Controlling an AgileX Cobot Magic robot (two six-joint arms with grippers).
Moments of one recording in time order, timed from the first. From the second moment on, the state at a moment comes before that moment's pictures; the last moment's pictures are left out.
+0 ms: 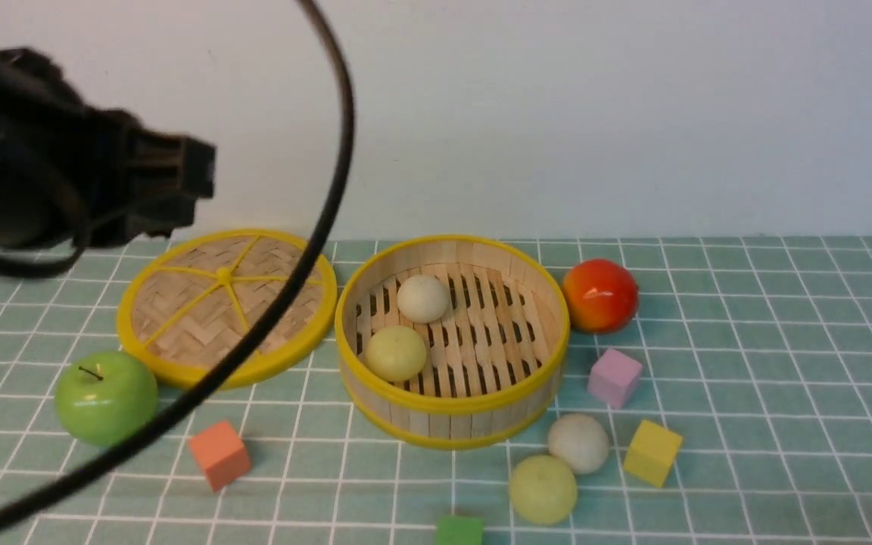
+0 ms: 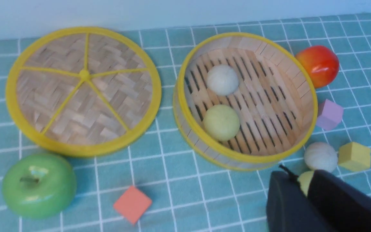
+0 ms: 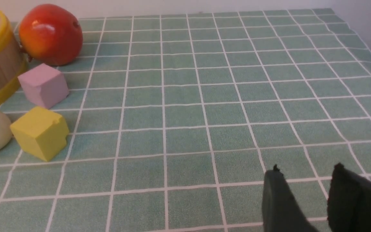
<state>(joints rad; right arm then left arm) -0.06 -0.01 0.02 -0.17 0.38 0.23 -0.47 1.04 -1.16 0.08 0.83 -0.39</state>
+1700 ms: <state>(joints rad) -0.06 -0.01 0.02 -0.17 0.38 0.23 -0.47 0.36 -0.66 0.22 0.70 -0.62</state>
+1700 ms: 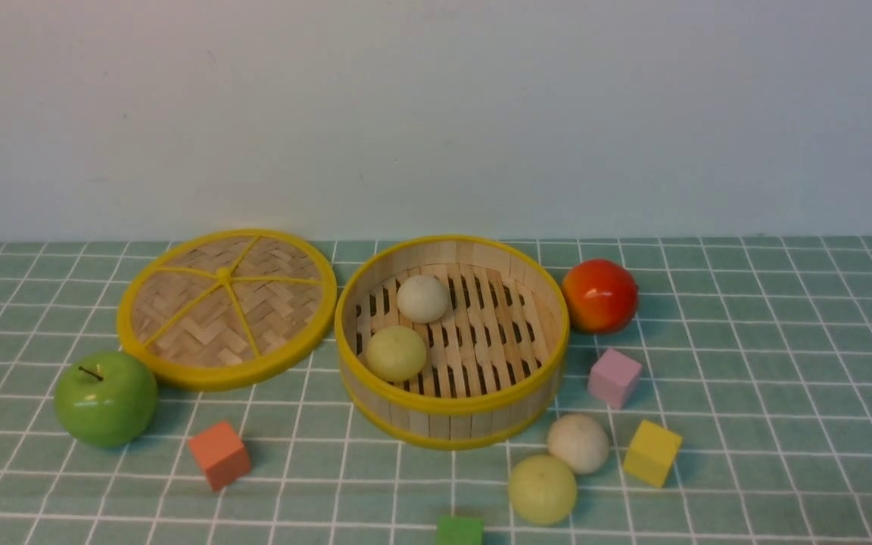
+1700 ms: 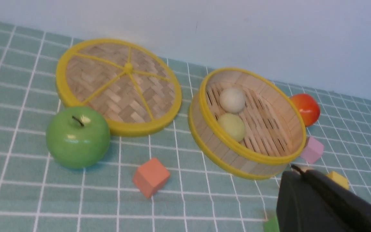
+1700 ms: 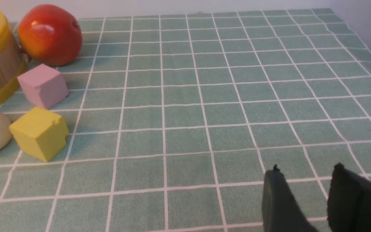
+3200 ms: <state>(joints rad) -0.06 -0.01 0.02 -0.17 0.38 0.23 0.08 -0.01 0.03 0.19 0.38 -0.49</state>
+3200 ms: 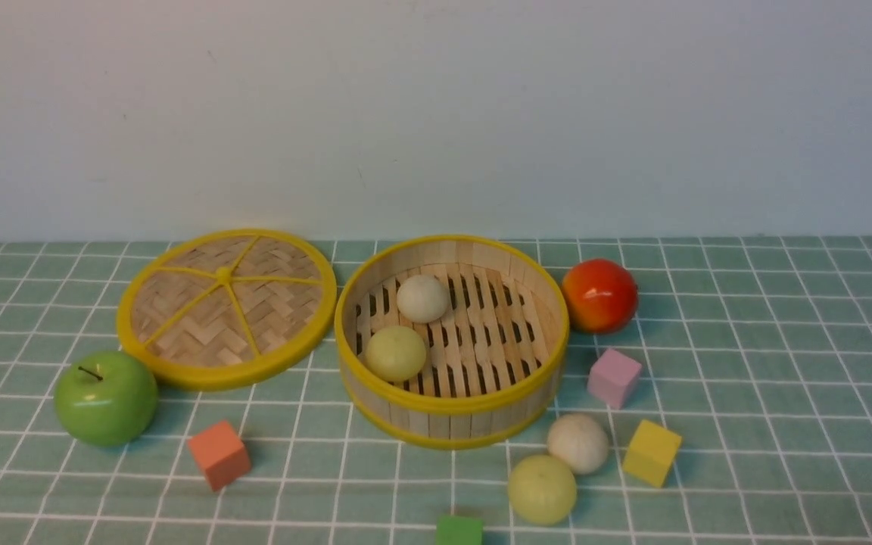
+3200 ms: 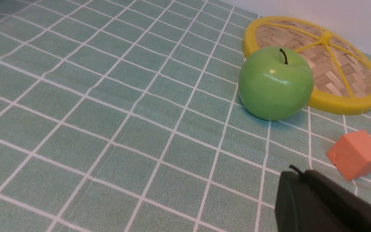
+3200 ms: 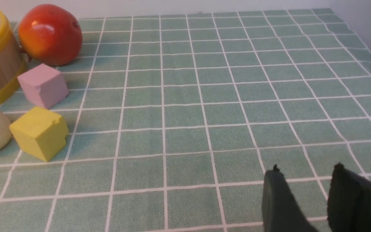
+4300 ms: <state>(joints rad) -0.06 0.02 -0.12 -0.09 -0.12 0.39 0.08 -0.01 0.03 0.19 0.38 -0.49</state>
